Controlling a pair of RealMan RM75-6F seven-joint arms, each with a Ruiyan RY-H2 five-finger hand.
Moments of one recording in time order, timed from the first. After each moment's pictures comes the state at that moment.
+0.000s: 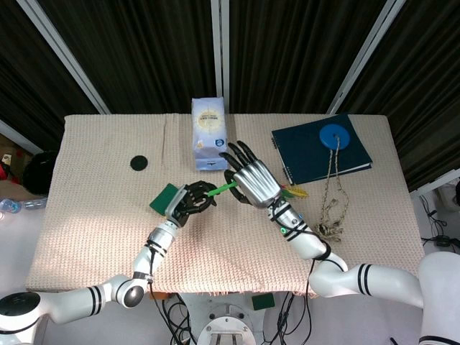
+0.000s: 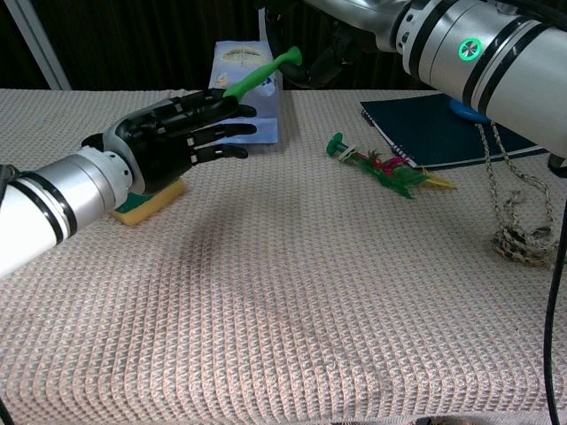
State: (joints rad) left arm -0.62 -1.80 -0.31 -1.37 1.30 0.92 -1.22; right arm 0.90 -1.59 0.26 -1.55 -1.27 1.08 -0.37
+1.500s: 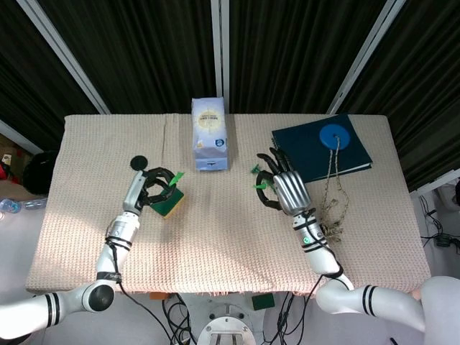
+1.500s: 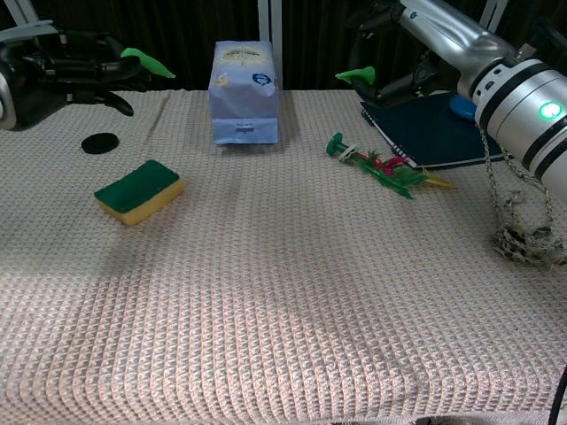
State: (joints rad) left arm -0.51 -1.52 -0.38 -1.73 1.01 1.06 -0.51; right arm 0.68 -1.68 0.24 -1.47 -1.29 1.27 -0.12
